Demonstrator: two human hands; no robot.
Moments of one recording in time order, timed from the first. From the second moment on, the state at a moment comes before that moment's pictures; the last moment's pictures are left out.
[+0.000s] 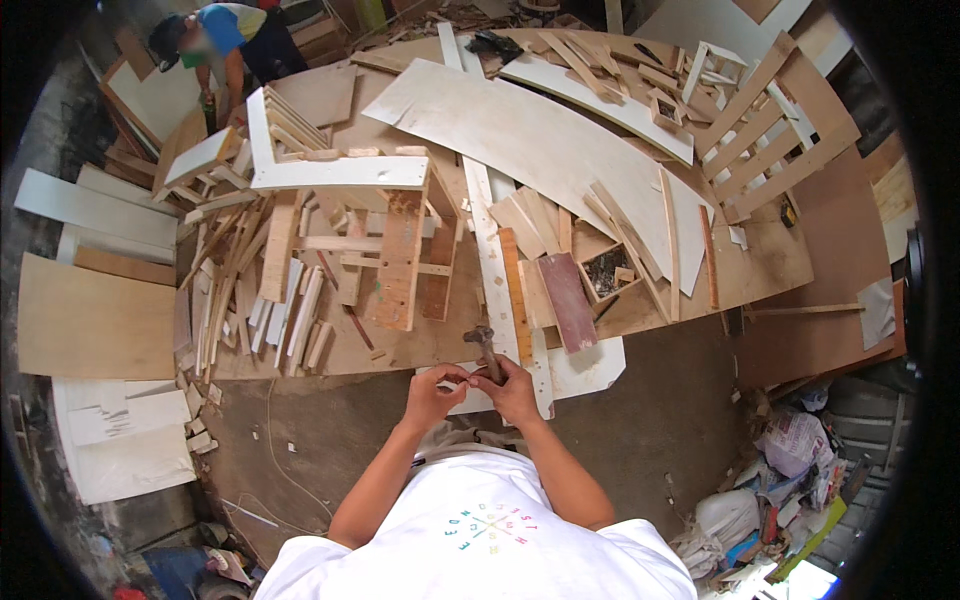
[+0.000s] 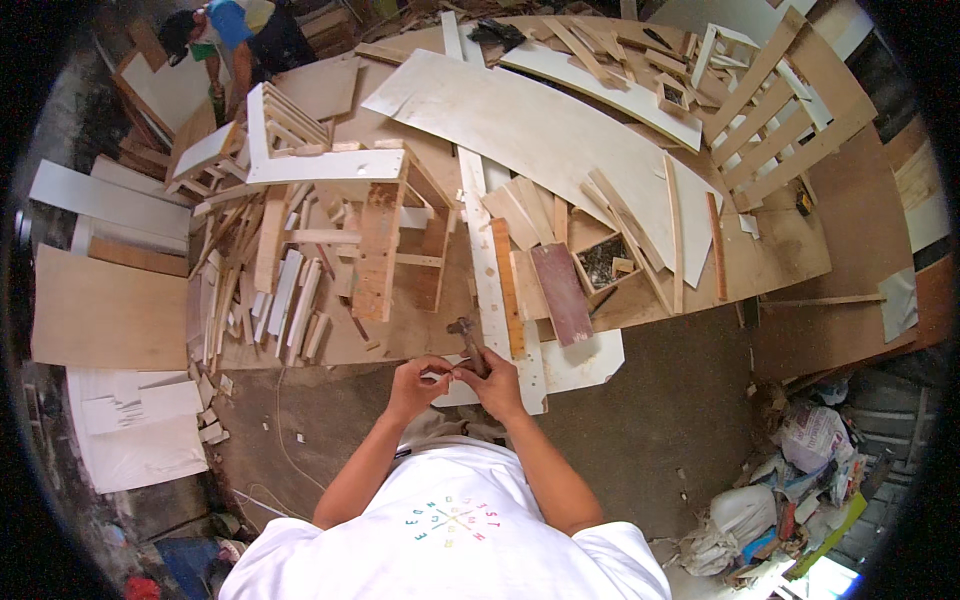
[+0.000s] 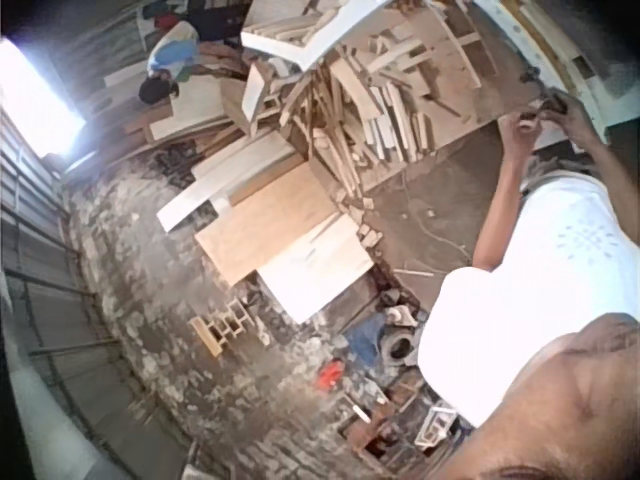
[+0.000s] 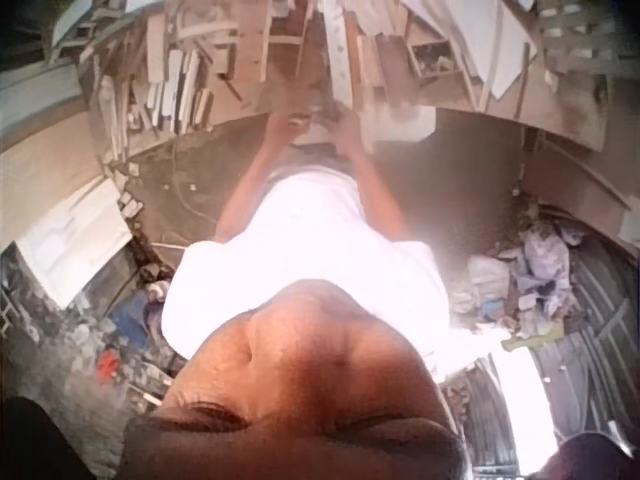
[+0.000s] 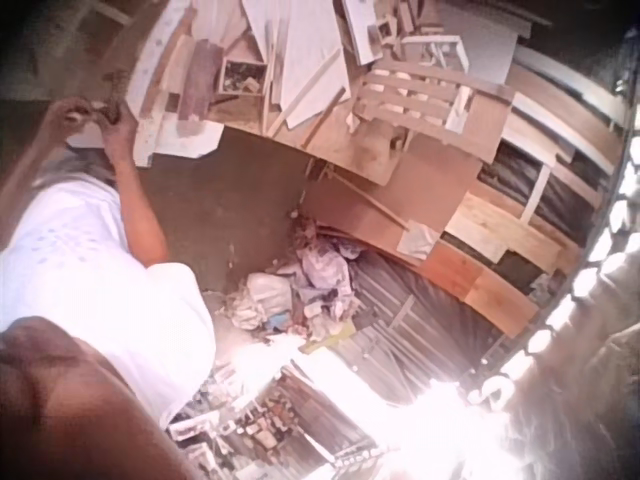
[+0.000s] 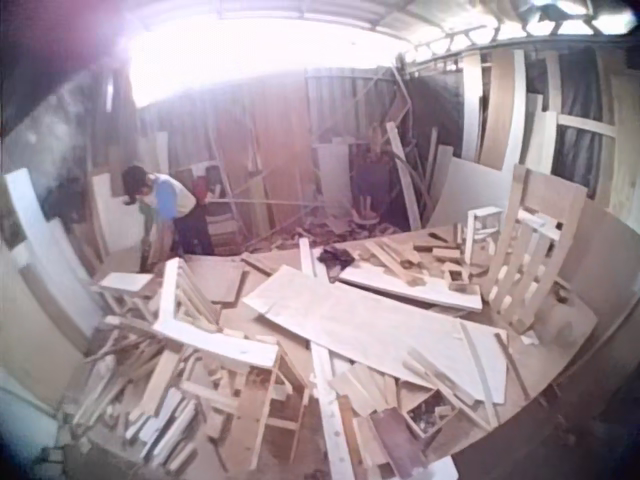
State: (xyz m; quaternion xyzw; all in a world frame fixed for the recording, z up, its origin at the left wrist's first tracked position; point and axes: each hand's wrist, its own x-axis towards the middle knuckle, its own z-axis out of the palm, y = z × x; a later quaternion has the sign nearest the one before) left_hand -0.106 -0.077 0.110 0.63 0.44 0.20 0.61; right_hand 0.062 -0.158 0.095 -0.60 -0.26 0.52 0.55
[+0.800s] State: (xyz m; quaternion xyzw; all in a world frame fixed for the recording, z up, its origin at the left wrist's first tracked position) left_hand -0.270 0.143 0.020 0.59 0.41 0.32 0.61; right_hand -0.136 0.020 0.084 -0.64 -0.01 0.52 0.57
